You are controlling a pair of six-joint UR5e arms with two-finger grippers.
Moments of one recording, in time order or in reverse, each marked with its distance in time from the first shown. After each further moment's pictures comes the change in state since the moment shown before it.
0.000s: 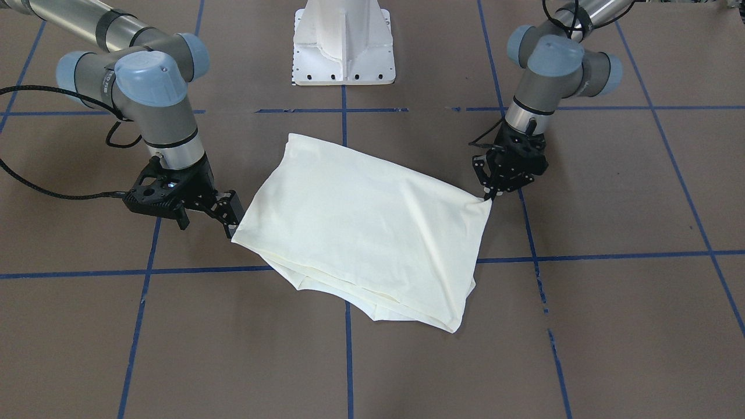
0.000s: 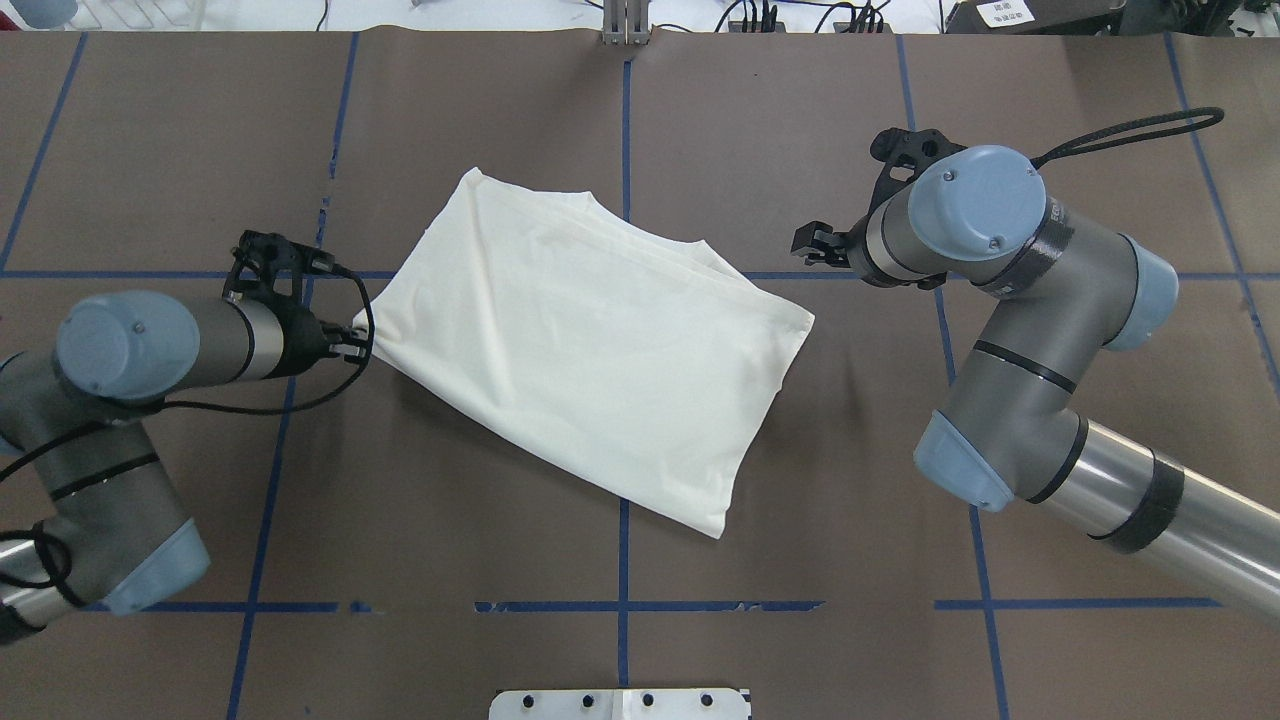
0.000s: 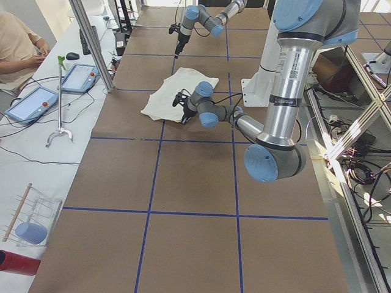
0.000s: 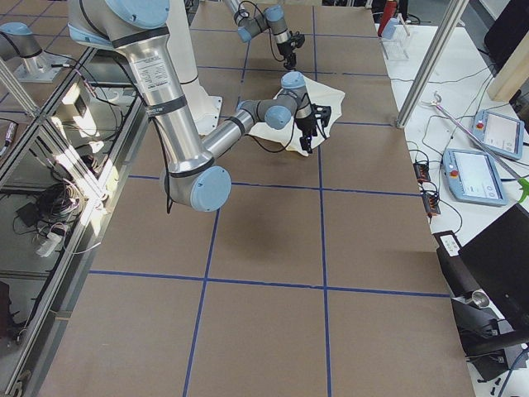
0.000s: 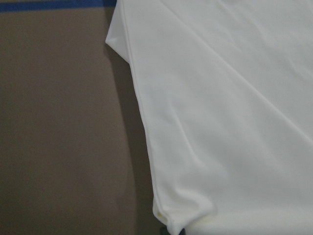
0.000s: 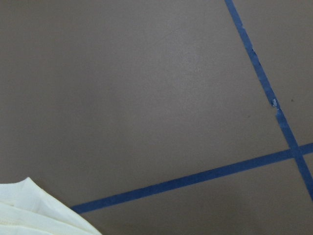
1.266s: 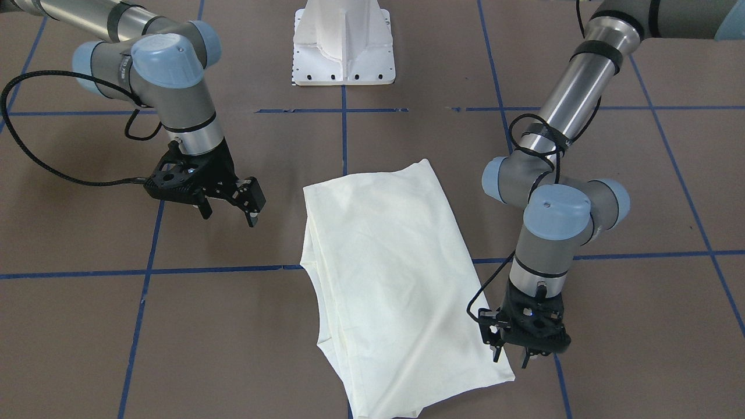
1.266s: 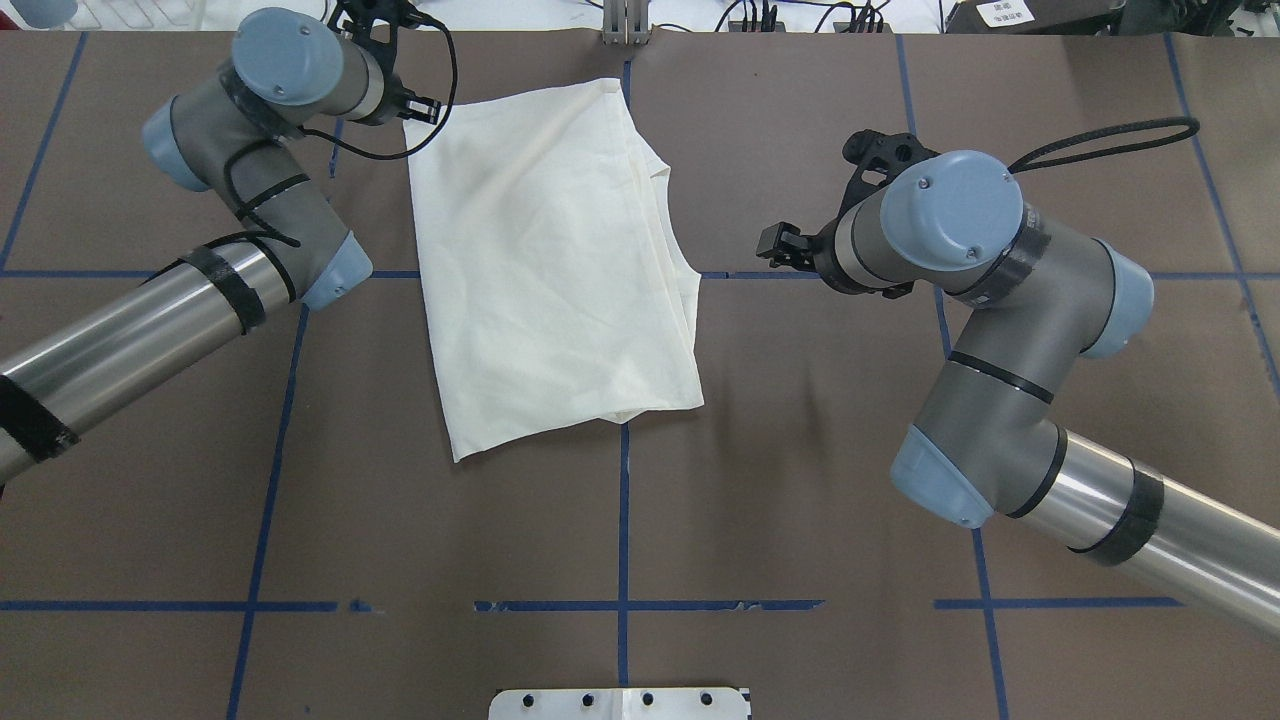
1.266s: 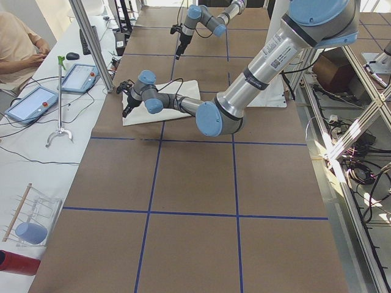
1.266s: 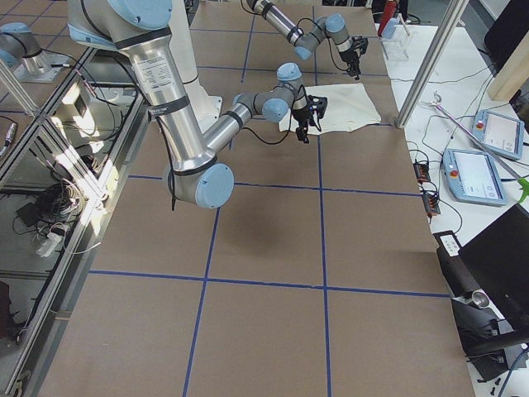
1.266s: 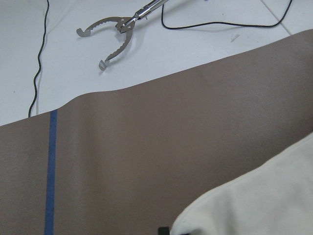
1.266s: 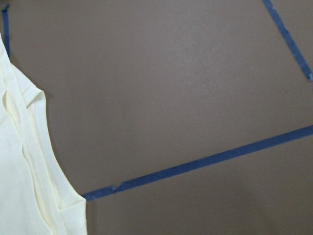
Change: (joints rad) left arm -0.250 -0.534 0.702 -0.151 -0.075 0.181; right arm -0.046 0.058 0.009 -0.002 -0.009 0.100
